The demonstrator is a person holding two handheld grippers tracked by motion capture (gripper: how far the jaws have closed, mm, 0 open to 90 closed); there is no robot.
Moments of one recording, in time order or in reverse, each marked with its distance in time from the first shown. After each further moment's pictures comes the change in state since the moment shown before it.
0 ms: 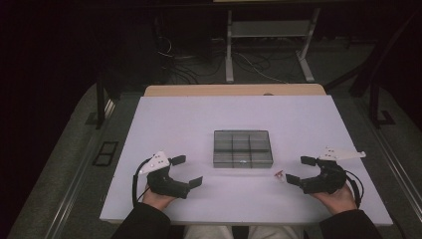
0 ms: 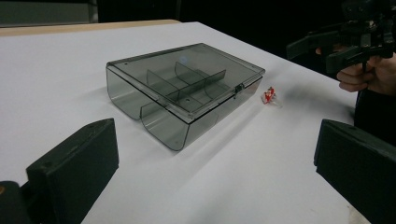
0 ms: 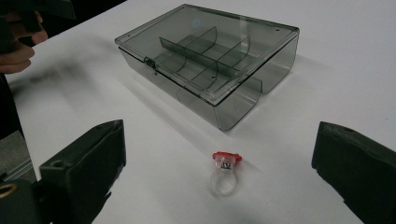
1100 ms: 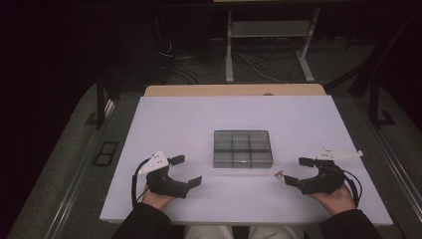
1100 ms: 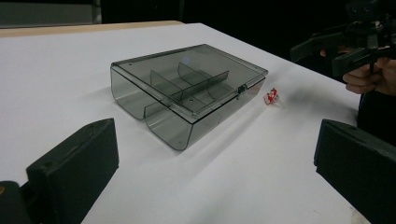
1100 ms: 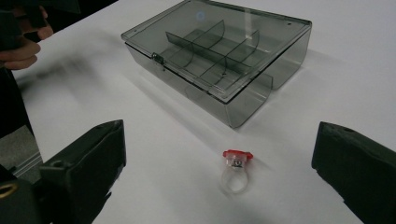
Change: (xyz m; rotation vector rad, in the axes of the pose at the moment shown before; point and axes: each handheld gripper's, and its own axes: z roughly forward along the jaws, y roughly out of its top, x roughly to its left) left arm 0.001 0.000 -0.002 -0.005 0.013 -0.004; right arm 0.006 0.004 0.002 0.033 0.014 0.007
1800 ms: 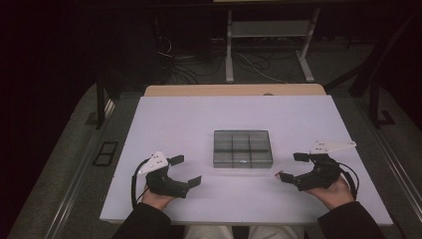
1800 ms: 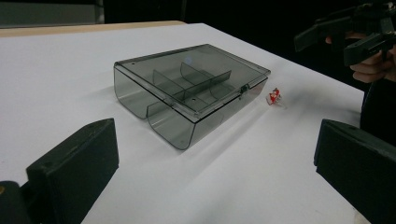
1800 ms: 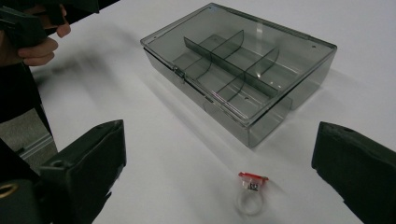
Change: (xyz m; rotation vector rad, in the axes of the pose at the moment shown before) left arm 0.000 -0.001 0.000 -0.002 0.008 -0.005; right arm 0.012 0.028 0.003 0.049 0.032 -0.067
